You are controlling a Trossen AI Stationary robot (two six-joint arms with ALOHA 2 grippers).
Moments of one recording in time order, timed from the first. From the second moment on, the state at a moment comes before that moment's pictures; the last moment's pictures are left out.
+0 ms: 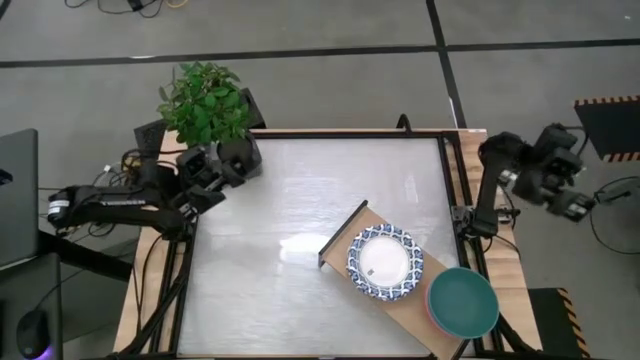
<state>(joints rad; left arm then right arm) 0.19 0.79 0.50 1.08 0.46 -0.76 1.21 0.02 0.70 -0.01 0.11 -0.14</state>
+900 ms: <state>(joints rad) 0.15 0.78 0.50 0.54 0.41 -0.43 1.25 0.00 0.01 0.79 0.35 0.04</state>
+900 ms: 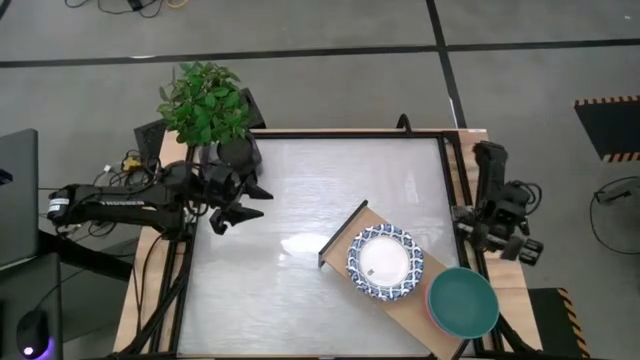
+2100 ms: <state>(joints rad) 0.22 0.62 0.01 1.09 0.48 -0.56 -0.16 0.02 0.01 0.14 -0.32 0.11</state>
